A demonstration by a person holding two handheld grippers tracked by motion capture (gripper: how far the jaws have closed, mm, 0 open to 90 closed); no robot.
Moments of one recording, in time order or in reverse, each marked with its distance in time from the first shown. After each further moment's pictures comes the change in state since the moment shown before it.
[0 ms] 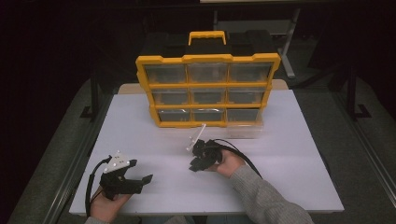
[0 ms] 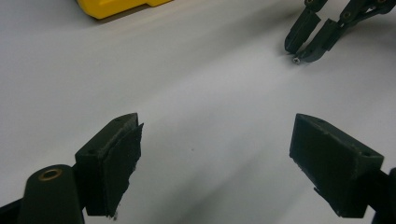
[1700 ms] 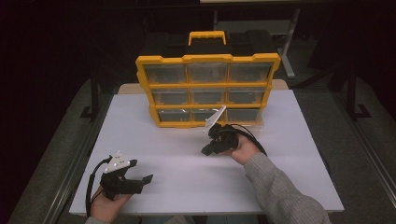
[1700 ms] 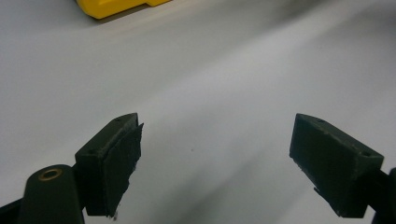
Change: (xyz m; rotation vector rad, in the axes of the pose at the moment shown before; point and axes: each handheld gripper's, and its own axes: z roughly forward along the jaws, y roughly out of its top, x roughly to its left) left arm -0.001 0.000 0.000 0.004 0.000 -0.004; right arm -0.023 -0.012 -0.068 -0.080 -0.013 0.061
